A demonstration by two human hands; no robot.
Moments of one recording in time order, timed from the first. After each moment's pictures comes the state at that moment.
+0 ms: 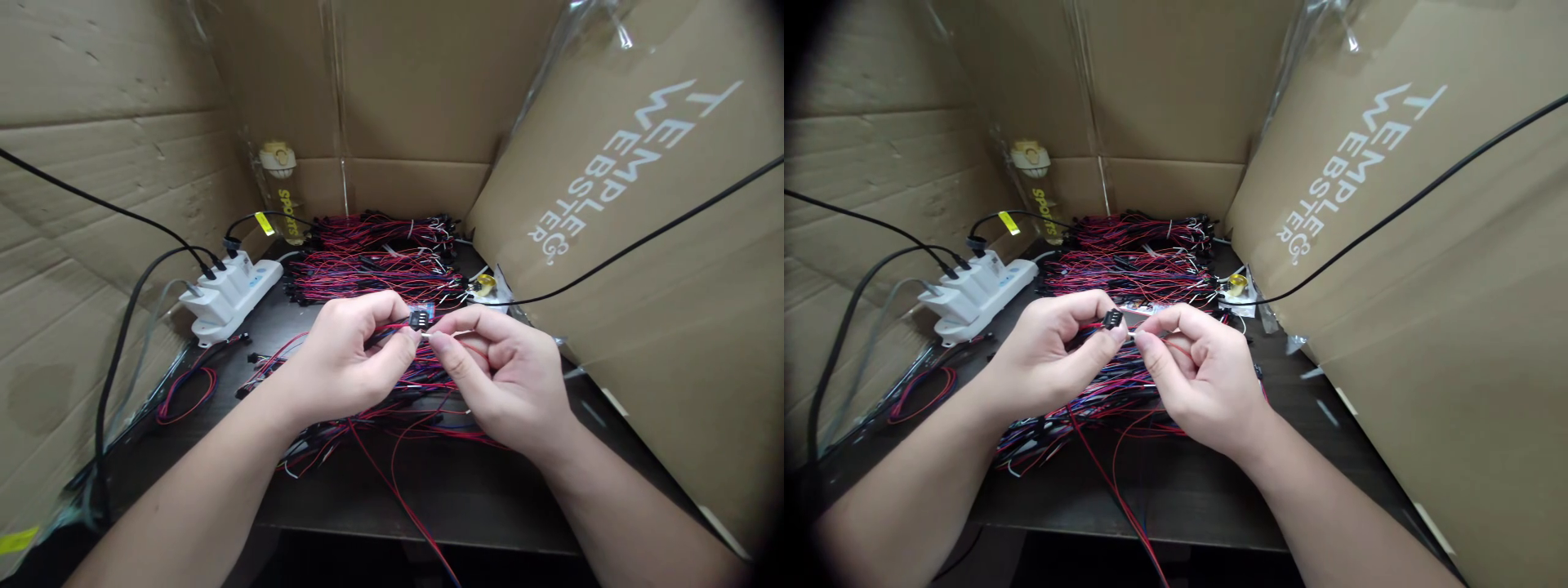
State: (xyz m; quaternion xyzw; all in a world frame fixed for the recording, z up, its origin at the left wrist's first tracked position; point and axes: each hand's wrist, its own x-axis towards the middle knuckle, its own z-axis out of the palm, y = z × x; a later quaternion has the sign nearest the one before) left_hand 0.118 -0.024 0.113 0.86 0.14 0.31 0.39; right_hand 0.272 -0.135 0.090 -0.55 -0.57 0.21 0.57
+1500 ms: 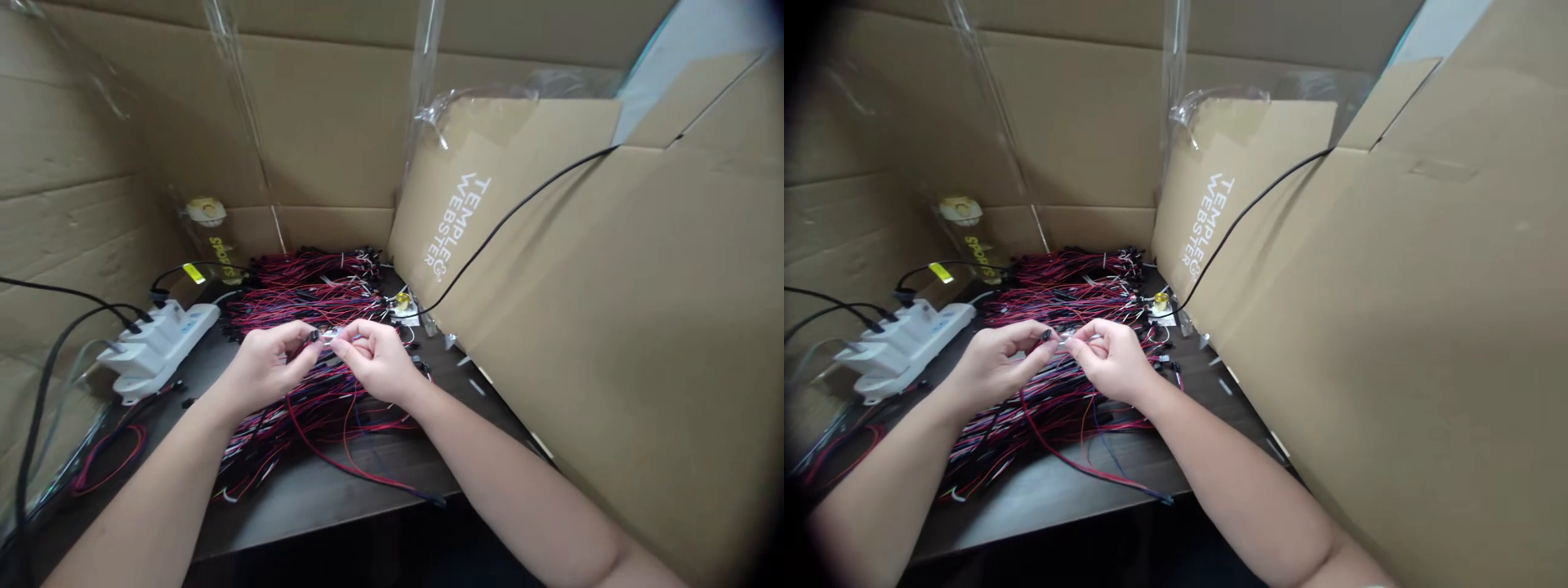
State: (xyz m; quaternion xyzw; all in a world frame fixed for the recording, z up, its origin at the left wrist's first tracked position) left_hand 0.121 0.009 0.093 0.91 0.13 0.33 0.22; right_hand 0.286 -0.108 0.078 -0.53 -0.53 0.30 0.59
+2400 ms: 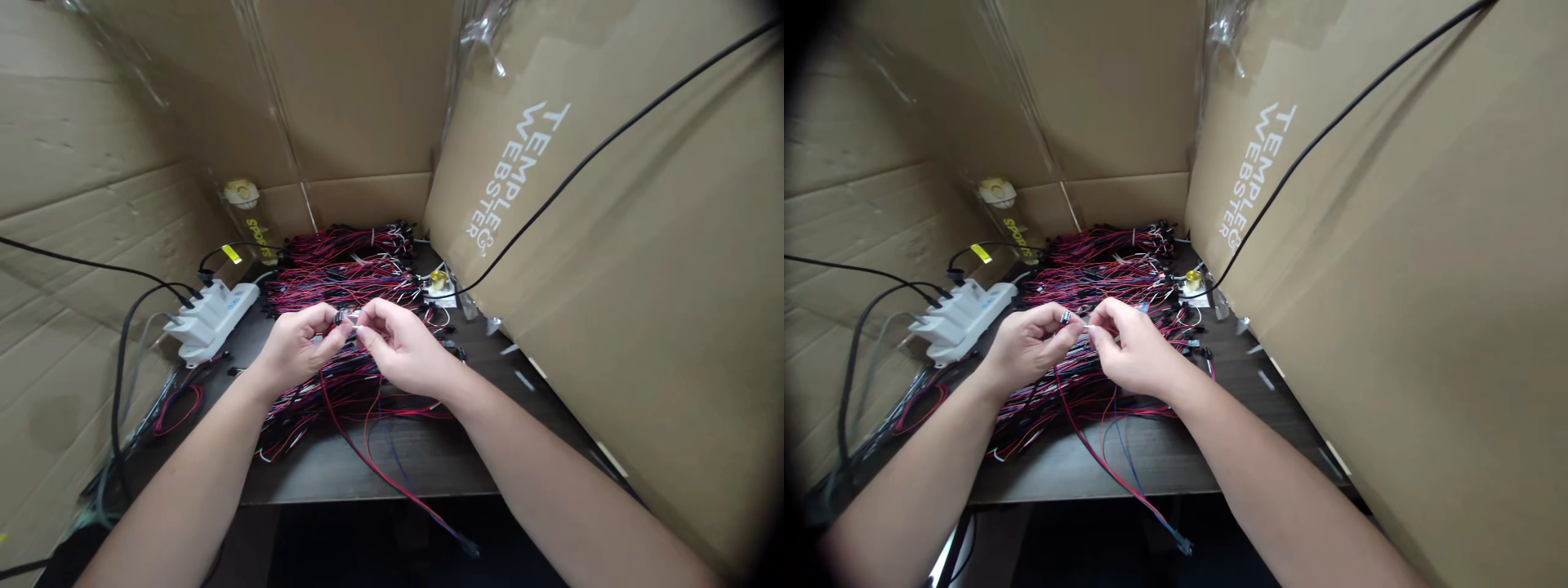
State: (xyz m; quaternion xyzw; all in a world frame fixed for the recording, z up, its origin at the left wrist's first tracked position) left_hand 0.131 -0.005 0.089 0.88 0.15 0.35 0.29; right_hand 0.293 -0.112 0.081 -0.50 -0.62 0.25 0.55
